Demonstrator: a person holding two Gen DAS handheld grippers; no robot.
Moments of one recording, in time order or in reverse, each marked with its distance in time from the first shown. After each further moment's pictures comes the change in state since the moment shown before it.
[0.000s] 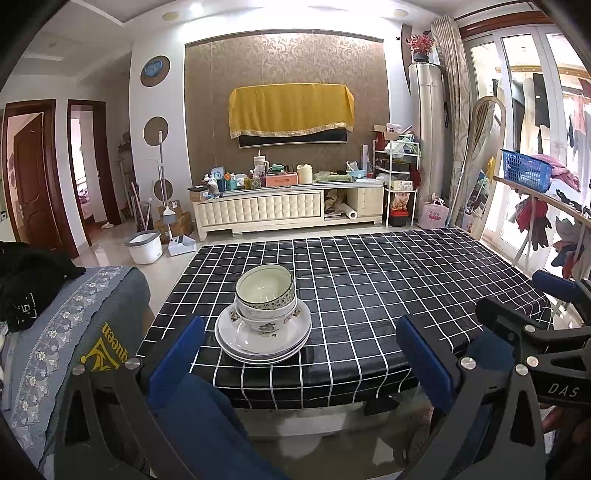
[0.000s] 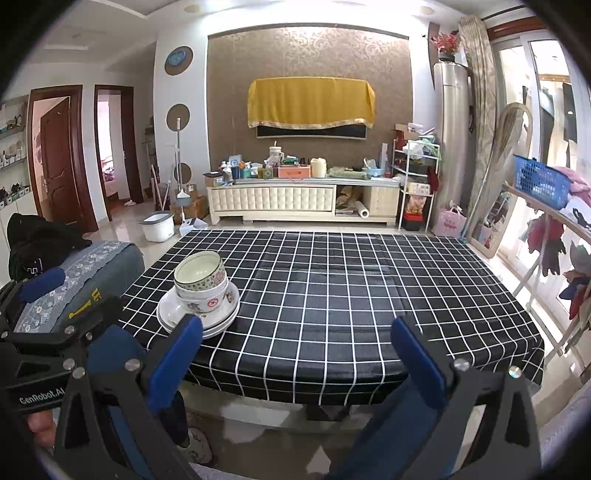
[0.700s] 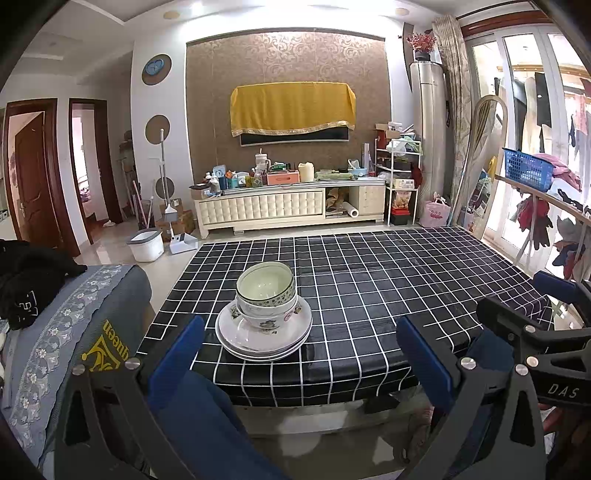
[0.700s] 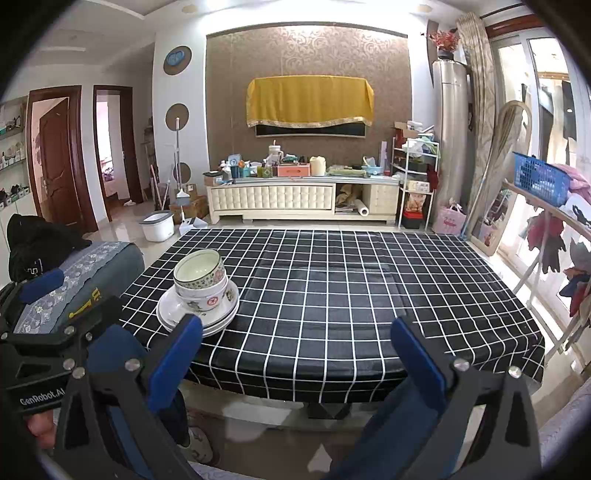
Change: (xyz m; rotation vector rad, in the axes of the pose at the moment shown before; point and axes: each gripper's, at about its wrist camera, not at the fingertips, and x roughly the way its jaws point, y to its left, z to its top) left arm -0.002 -0.002 -0.001 -0.001 0.008 0.008; right arm 0.002 0.003 -0.003 0.005 0.004 -0.002
